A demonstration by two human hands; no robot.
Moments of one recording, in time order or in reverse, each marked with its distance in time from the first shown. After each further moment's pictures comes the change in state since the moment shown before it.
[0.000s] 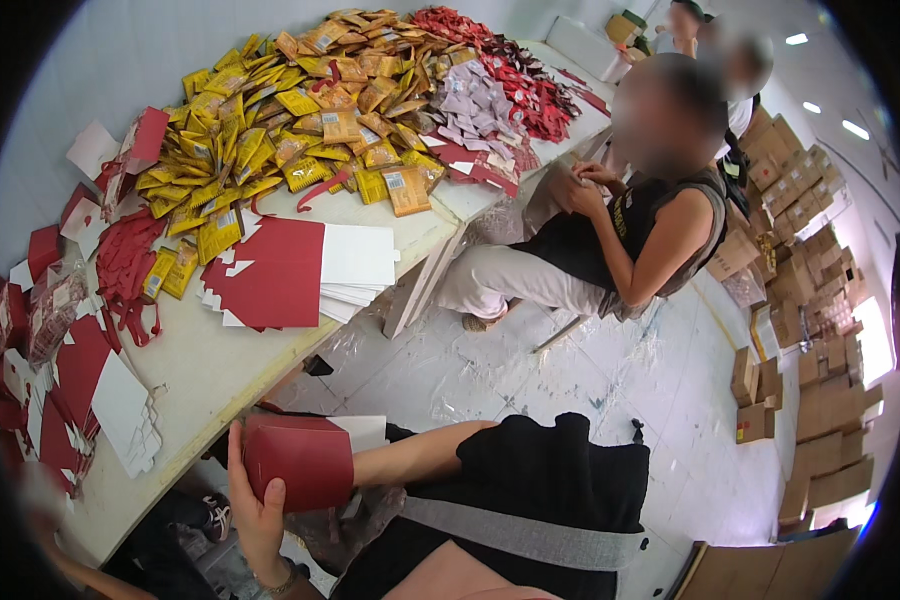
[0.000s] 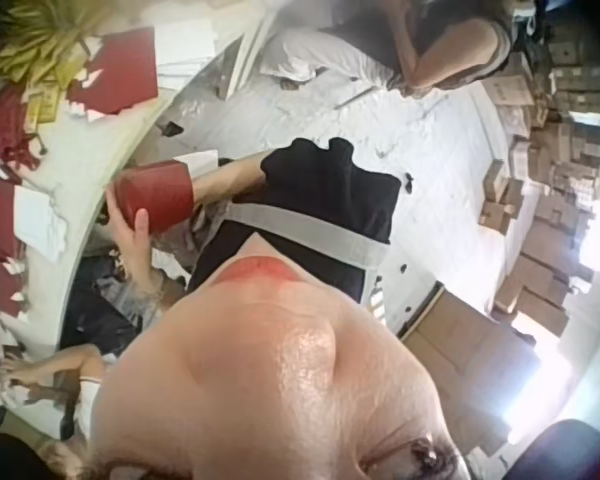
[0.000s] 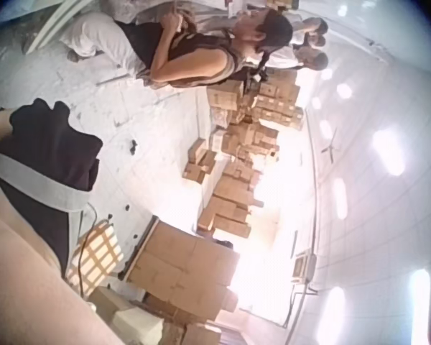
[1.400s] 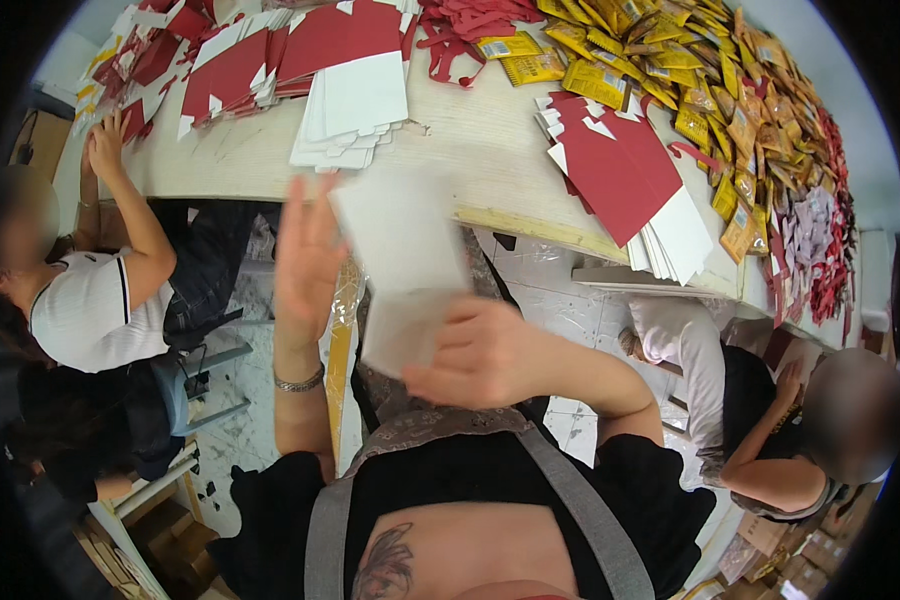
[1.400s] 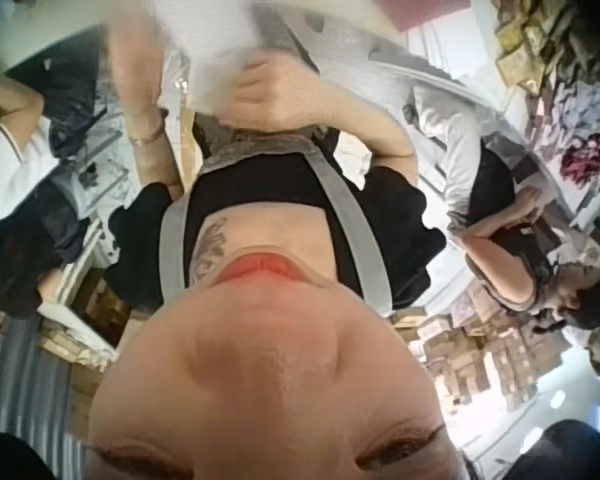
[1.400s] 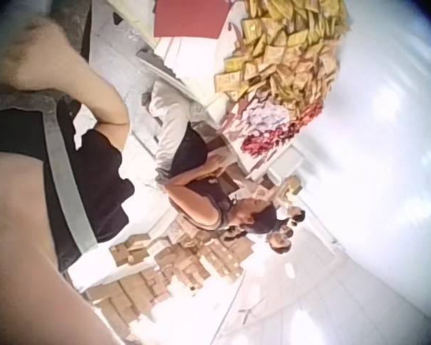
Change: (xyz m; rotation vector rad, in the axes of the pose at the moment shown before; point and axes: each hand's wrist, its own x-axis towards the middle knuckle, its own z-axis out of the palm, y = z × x) left_hand -0.023 -0.044 -0.062 -0.708 0.507 0.404; right_hand 0.053 -0.088 -0.026 -0.572 -0.350 -0.795
